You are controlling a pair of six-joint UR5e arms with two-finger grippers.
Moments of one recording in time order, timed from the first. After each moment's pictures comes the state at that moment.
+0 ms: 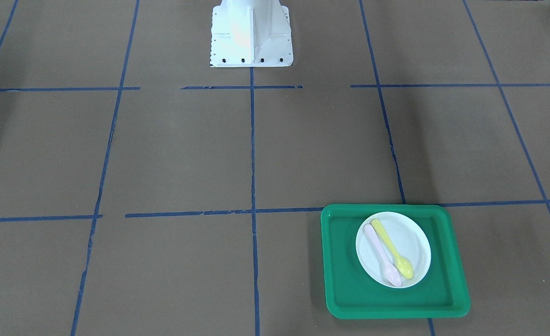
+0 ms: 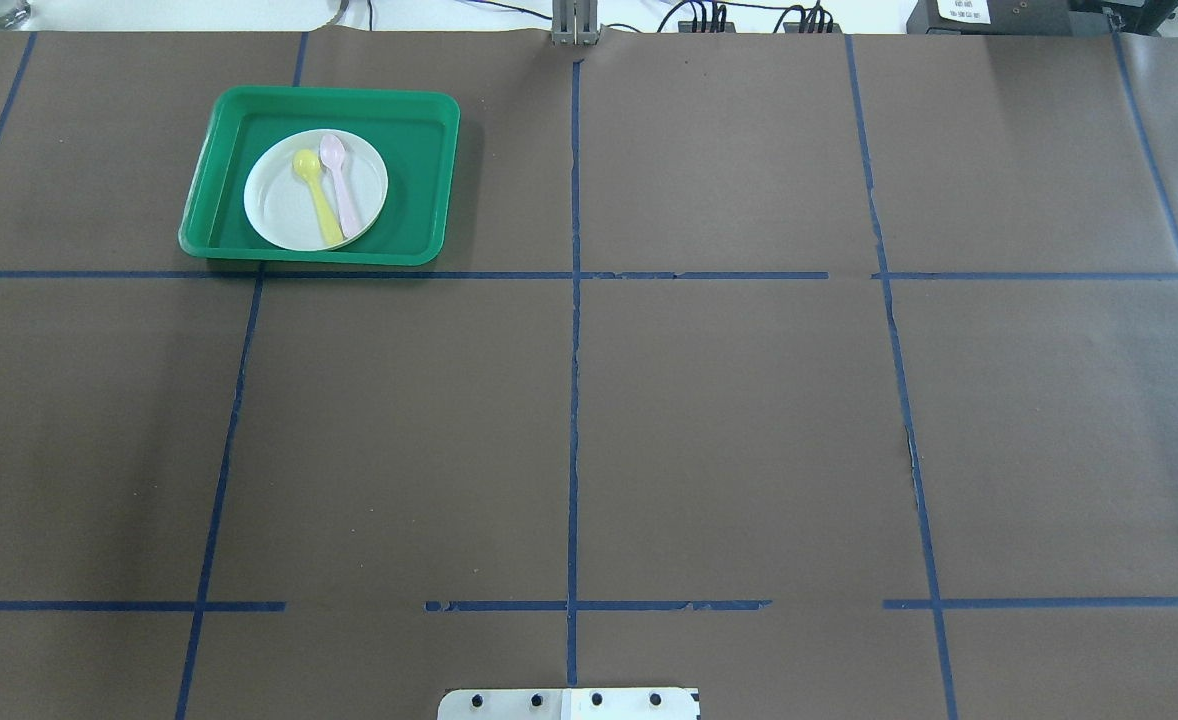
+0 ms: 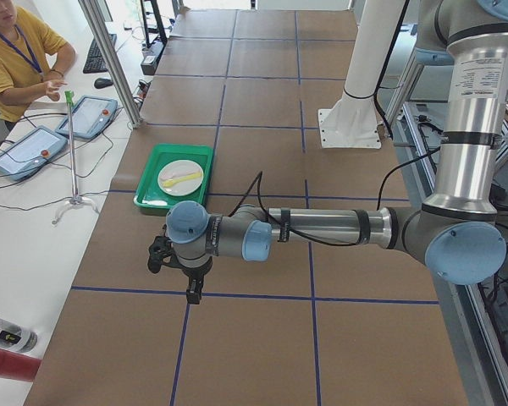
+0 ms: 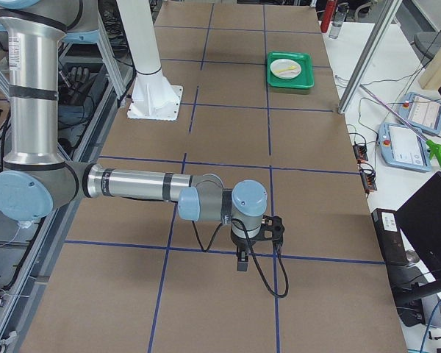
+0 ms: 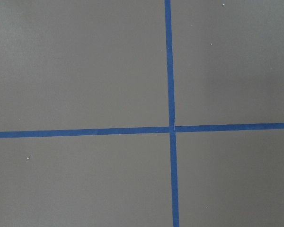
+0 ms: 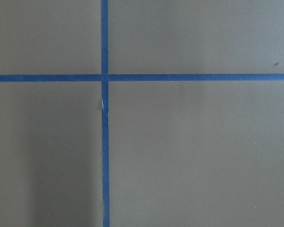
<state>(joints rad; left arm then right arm) -1.57 -1.62 -1.54 -1.67 -2.37 -0.05 1.58 -1.65 1.62 -1.53 2.28 0.03</state>
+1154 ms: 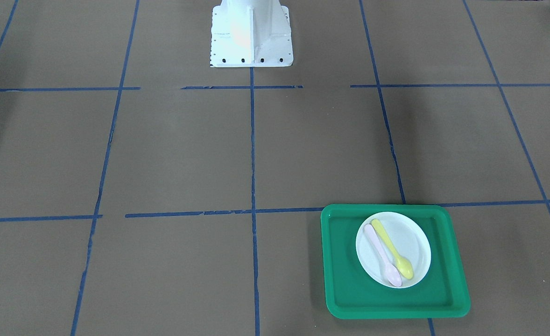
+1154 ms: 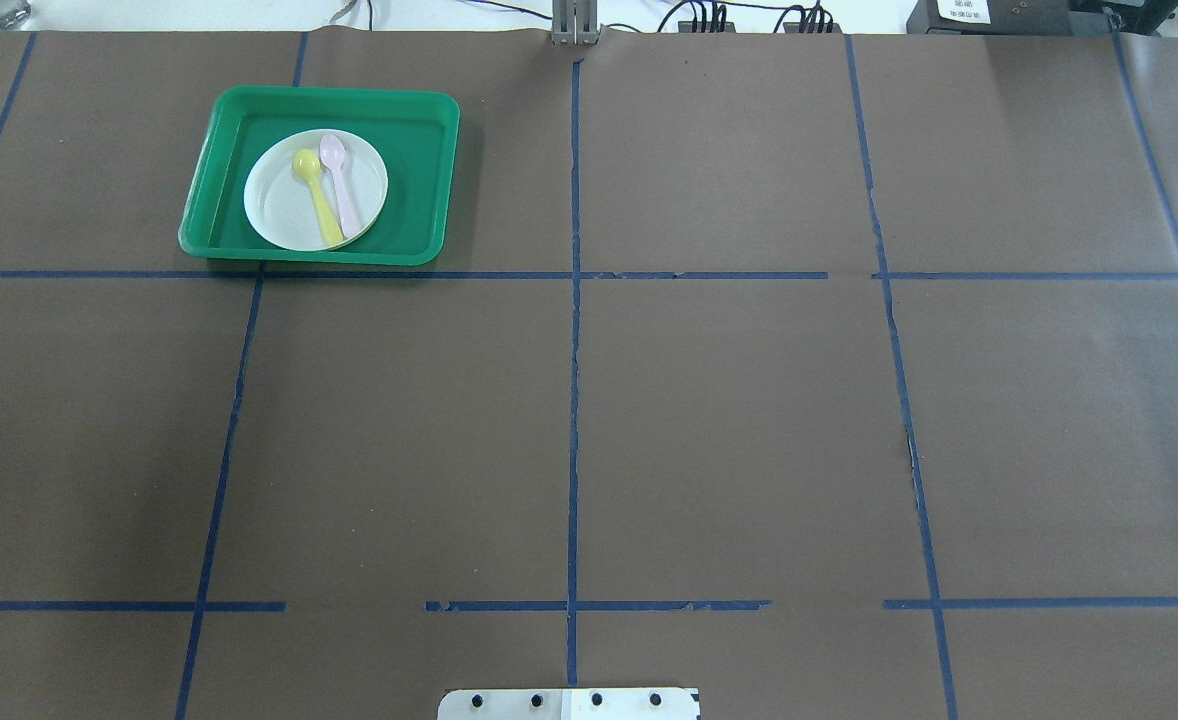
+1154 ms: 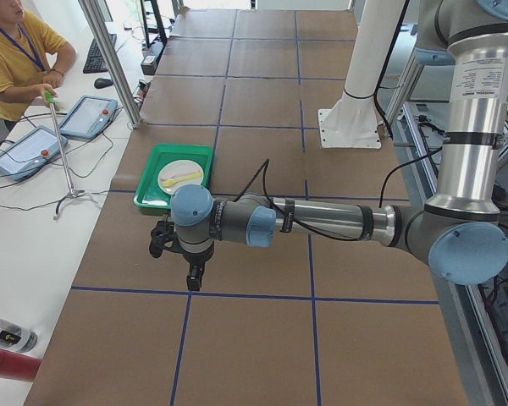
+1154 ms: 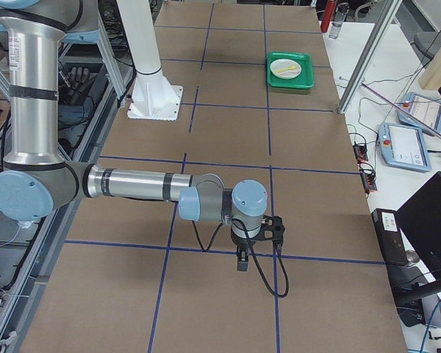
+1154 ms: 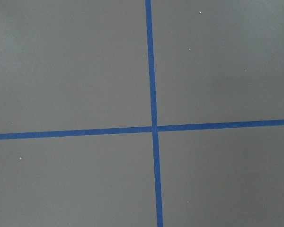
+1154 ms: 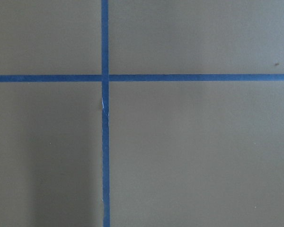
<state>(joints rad) -1.58 -1.61 -1.61 -1.64 -2.37 -0.04 1.58 -1.65 1.62 -1.53 2.28 0.03</state>
